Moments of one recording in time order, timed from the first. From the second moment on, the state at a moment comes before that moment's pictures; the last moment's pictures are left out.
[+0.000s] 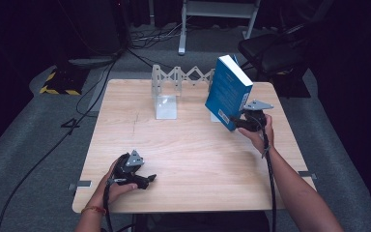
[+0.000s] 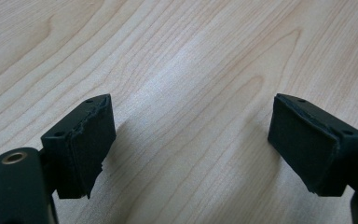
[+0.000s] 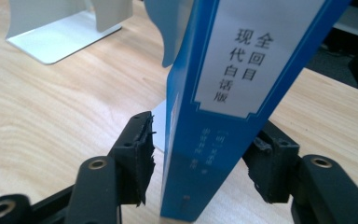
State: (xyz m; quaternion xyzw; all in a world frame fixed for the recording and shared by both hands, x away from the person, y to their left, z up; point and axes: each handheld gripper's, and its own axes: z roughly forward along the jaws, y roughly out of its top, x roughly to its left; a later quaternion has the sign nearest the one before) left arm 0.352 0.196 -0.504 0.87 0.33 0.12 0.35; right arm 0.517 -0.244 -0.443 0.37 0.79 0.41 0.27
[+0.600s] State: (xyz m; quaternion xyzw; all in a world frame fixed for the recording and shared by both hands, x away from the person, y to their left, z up) left arm 0.352 0.196 -0.504 0.87 0.33 0.12 0.35; right arm 0.490 -0.263 -0.425 0.30 0.84 0.38 0.23
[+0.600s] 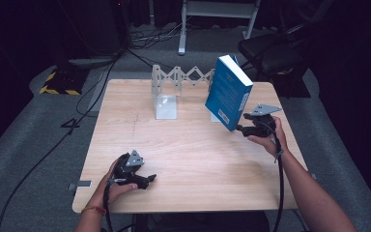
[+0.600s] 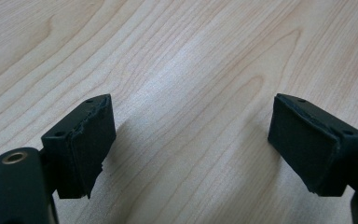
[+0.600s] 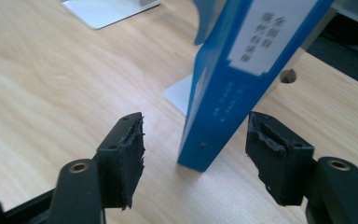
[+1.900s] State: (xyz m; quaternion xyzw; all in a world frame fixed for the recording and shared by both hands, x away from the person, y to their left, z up) left arm 0.351 0.195 -0.504 0.87 0.34 0.13 0.35; right arm 0.411 -0.317 -0.459 0.27 0.88 0.31 0.22
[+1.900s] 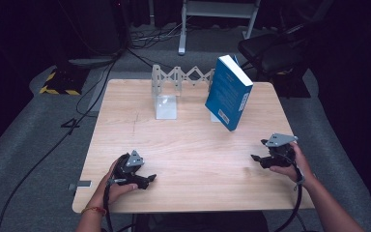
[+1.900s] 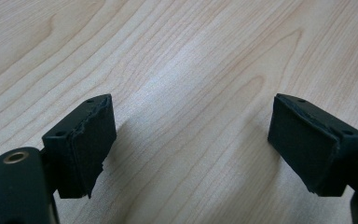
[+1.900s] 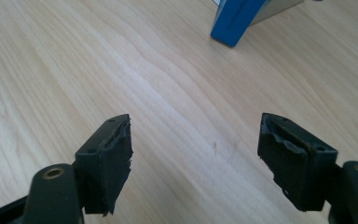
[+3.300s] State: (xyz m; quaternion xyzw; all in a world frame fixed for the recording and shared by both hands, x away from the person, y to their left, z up) left arm 0.350 0.195 -0.504 0.86 0.34 0.13 0.35; right arm 0.366 -0.405 -0.504 0.41 0.82 0.36 0.18
